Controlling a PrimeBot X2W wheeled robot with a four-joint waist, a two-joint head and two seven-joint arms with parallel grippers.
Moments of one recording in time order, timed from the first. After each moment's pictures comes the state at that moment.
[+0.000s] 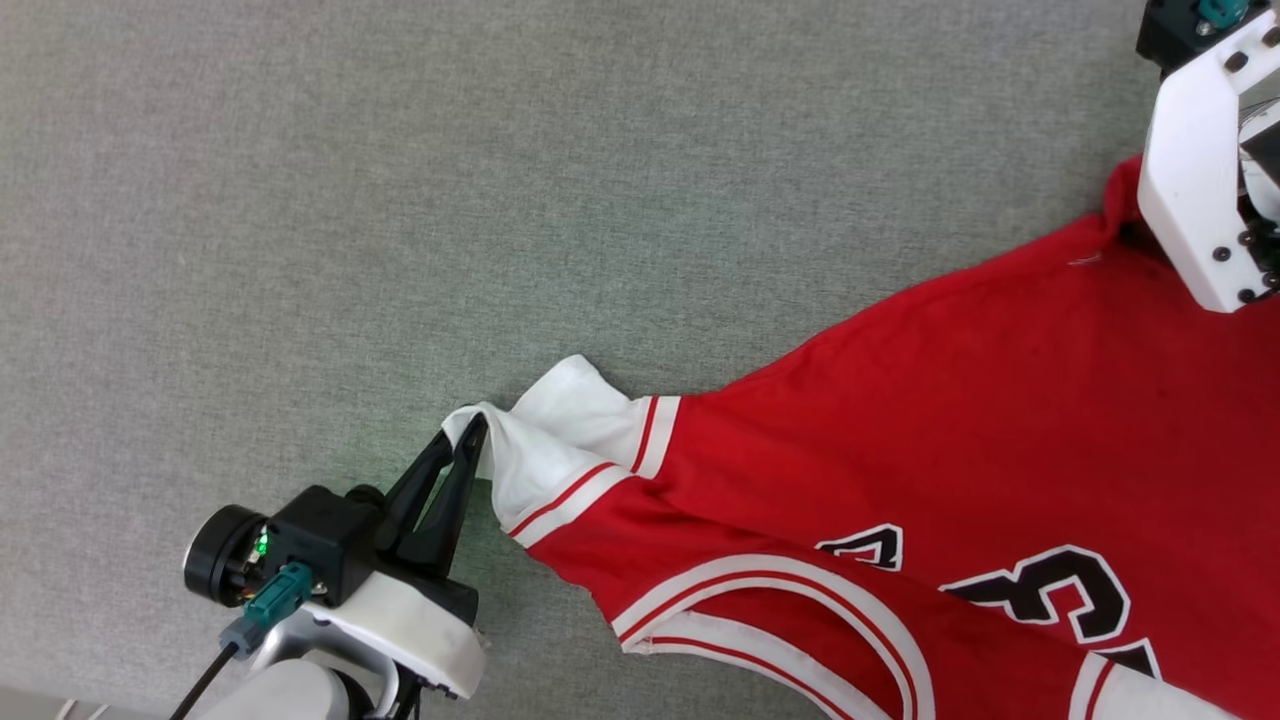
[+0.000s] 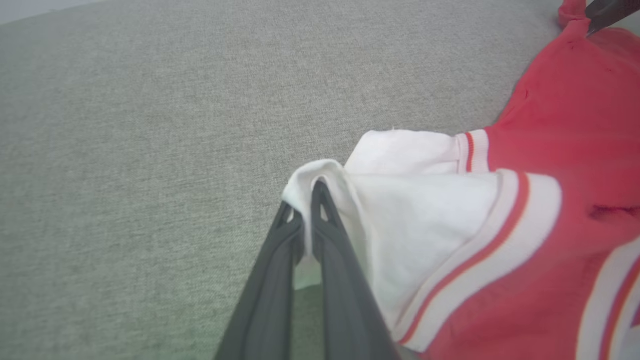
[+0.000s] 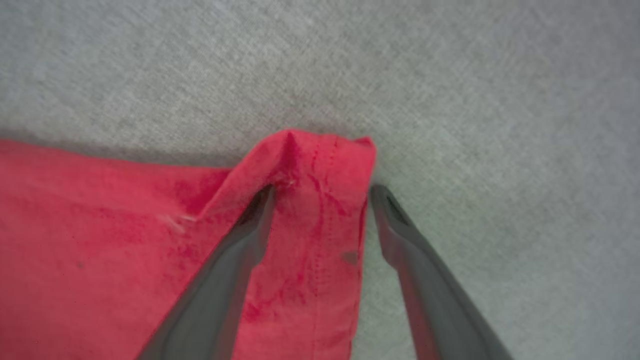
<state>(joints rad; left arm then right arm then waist) -0.31 0.69 -0.78 -0.17 -0.70 0.36 -0.25 -1.06 -0.68 0.68 0.26 0.67 0.13 1.20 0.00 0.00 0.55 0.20</state>
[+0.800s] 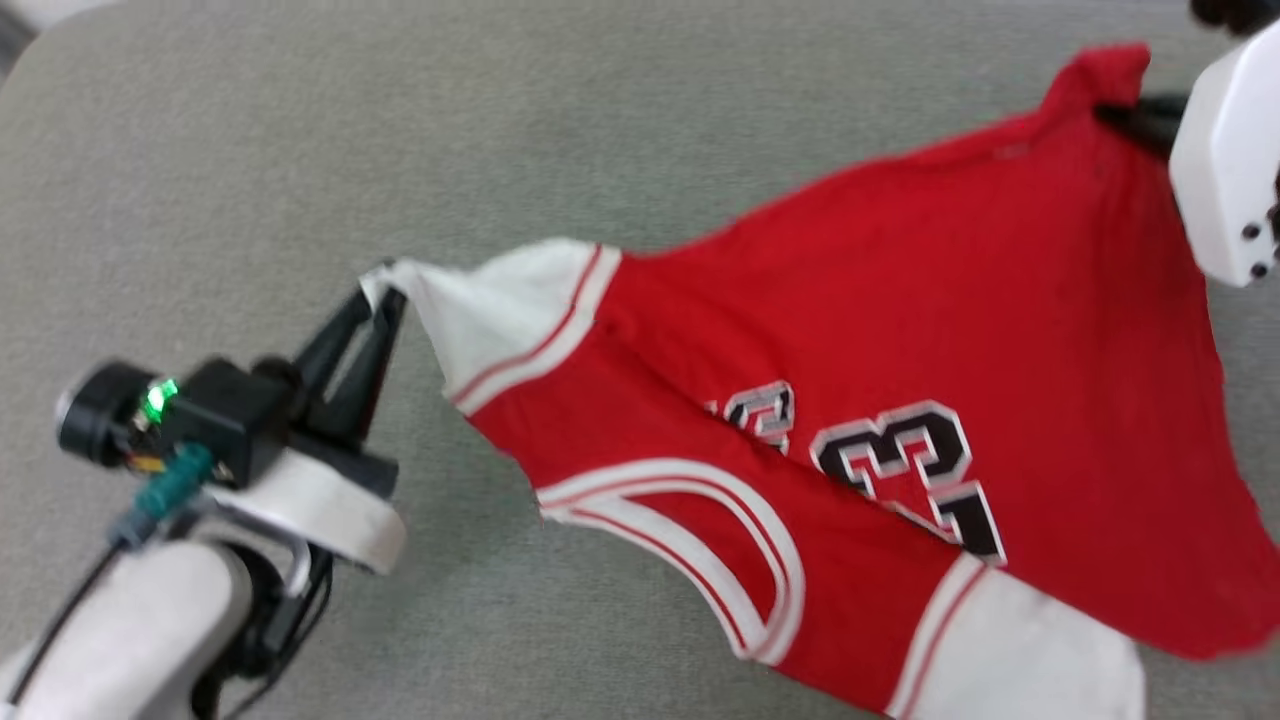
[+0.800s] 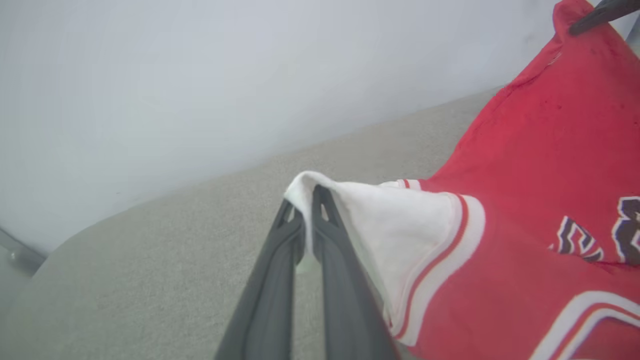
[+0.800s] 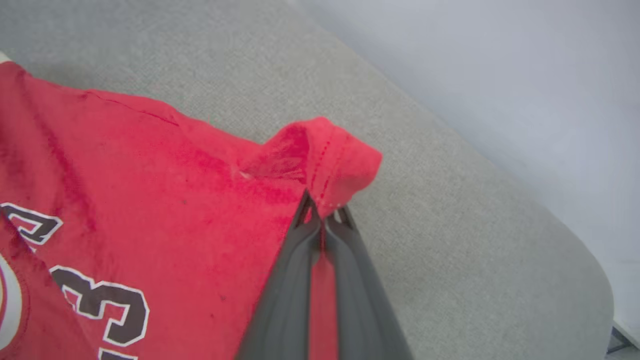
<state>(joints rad) -0.46 0.79 -0.71 -0.21 -0.65 0.34 -0.18 -1.11 -0.77 0.80 0.22 0.86 0.13 0.73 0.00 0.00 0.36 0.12</state>
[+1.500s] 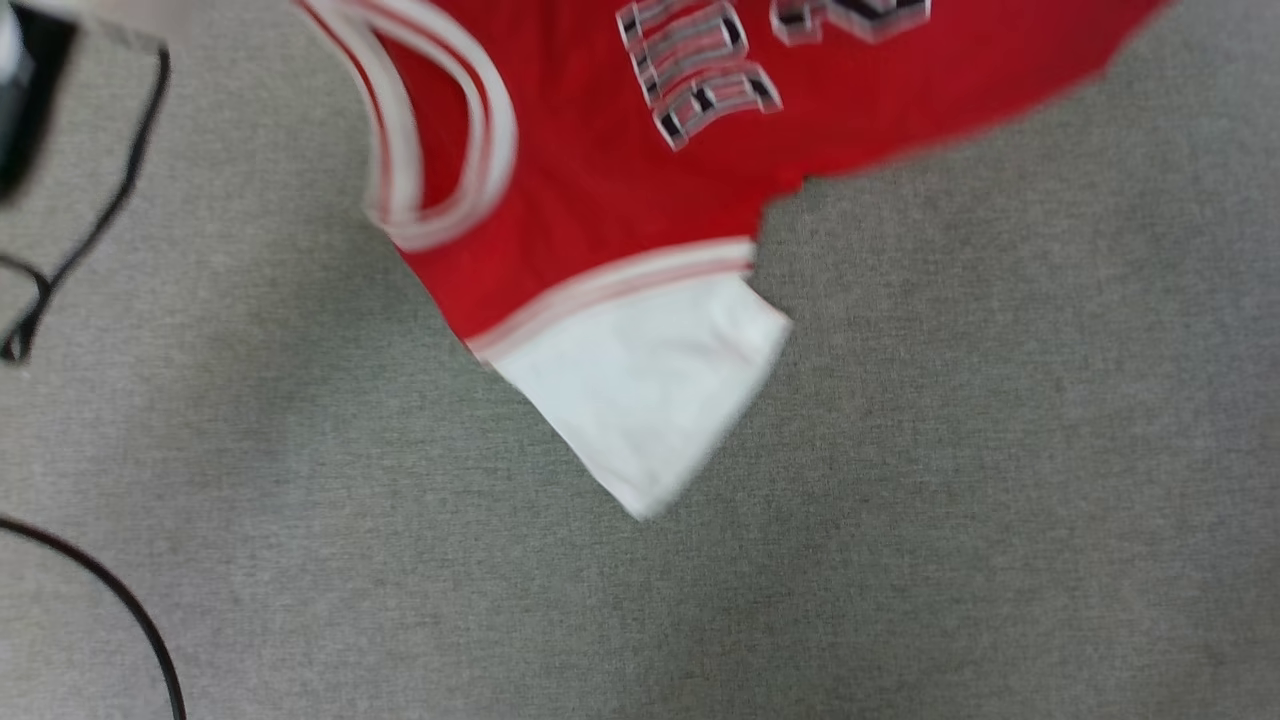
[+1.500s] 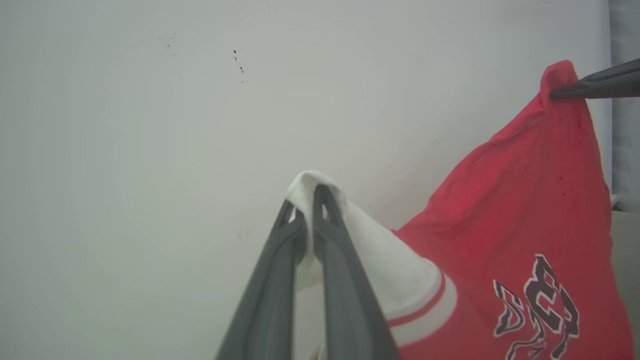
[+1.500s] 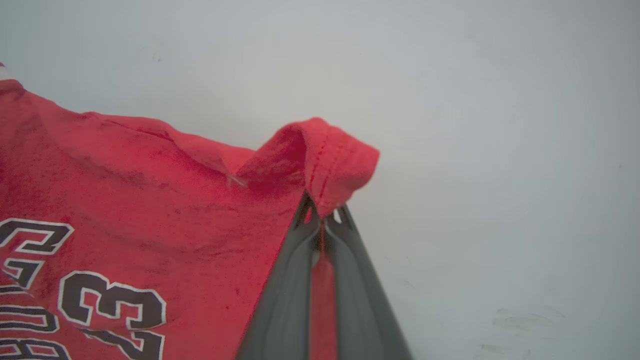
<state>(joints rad) -1.18 0.76 -0.57 -0.09 -0.65 0.13 0.01 -1.40 -0.60 0.54 0.35 0.57 0.13 0.33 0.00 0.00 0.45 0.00</state>
